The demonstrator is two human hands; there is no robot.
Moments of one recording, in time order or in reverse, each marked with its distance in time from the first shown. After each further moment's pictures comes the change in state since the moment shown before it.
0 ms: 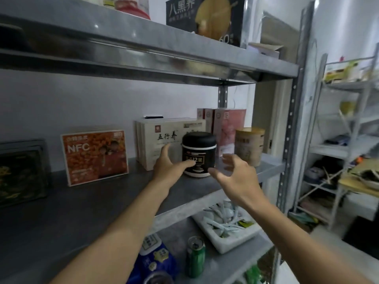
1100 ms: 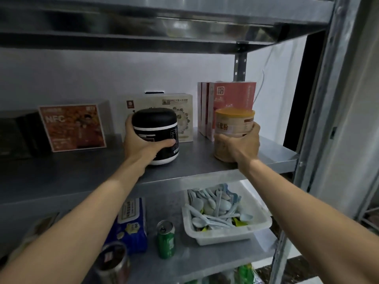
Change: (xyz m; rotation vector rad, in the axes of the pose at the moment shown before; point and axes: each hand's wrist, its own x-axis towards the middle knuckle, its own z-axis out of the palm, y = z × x) left_hand 0.008 0.007 0.093 0.103 0.561 0.139; right_hand 0.163 0.177 -0.007 0.550 0.029 0.155
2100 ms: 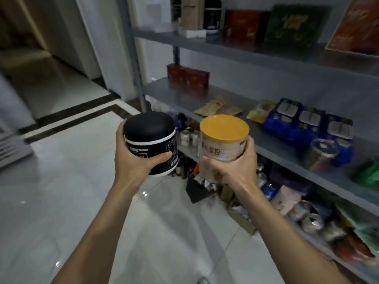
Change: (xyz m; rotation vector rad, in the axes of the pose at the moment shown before) left_hand -0.489 0.025 -0.509 0.370 0.781 -0.233; right_hand -0.609 -0.105 0.078 0.358 -1.177 0.030
